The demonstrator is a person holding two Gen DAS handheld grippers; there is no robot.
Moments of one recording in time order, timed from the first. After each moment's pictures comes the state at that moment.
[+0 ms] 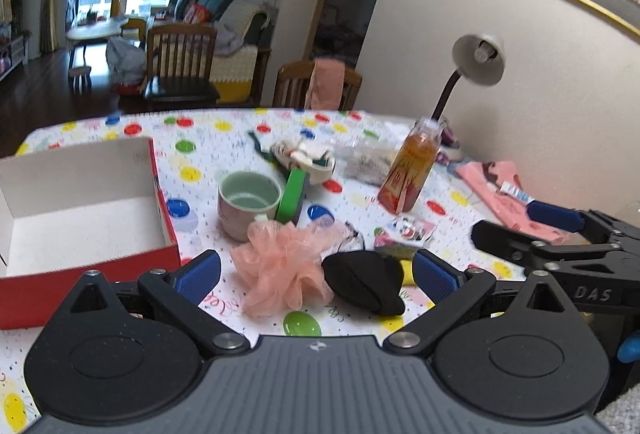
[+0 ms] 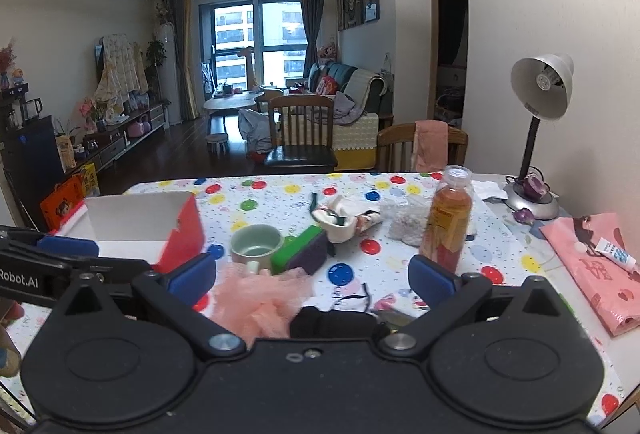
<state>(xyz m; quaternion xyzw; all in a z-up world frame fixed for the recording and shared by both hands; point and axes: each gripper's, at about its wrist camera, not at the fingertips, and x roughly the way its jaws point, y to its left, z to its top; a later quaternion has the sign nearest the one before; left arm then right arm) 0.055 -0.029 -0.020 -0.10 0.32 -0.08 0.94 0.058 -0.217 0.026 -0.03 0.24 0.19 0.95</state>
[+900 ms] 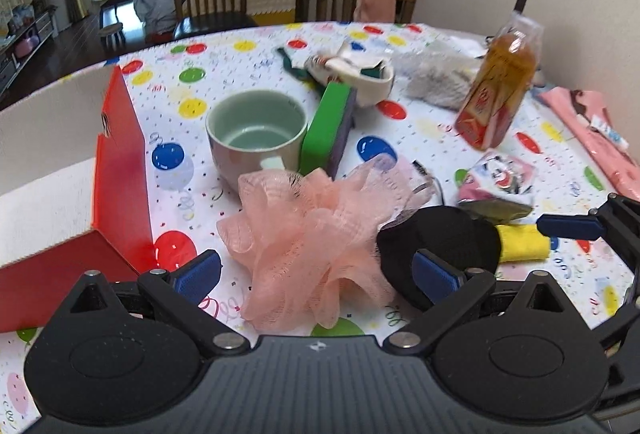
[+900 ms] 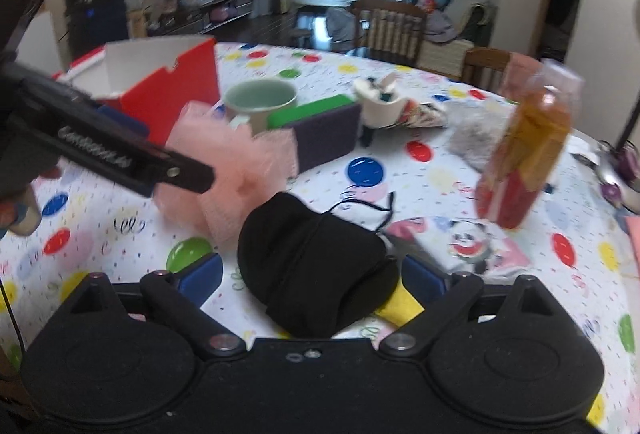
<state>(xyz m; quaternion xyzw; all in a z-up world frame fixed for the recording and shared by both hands) 0.170 -0.071 -0.124 -0.05 0.43 0.00 0.90 0.146 -0.225 -0.096 -0.16 0.35 0.33 0.86</state>
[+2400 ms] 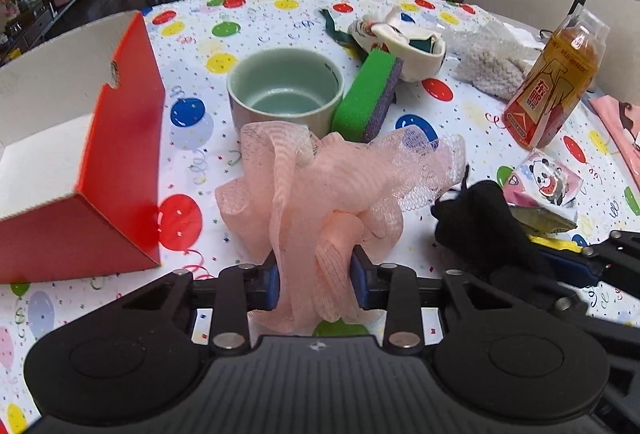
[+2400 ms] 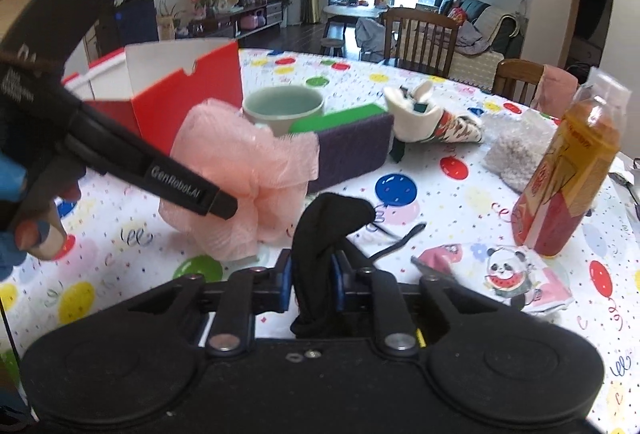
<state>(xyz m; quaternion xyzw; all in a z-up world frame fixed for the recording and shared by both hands) 0.196 -0.076 -0.142 -0.08 0.48 0.07 0.87 0.172 -0.217 -0.103 -0.15 0.33 0.37 0.86</state>
